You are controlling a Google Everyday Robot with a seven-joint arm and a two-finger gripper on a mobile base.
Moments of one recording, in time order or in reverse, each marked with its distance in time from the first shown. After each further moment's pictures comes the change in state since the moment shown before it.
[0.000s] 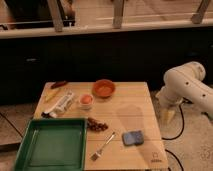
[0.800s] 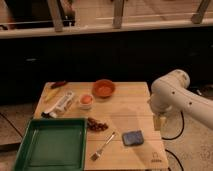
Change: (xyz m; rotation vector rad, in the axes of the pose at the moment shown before) arm -0.037 0.027 0.030 -0.017 0.033 -0.114
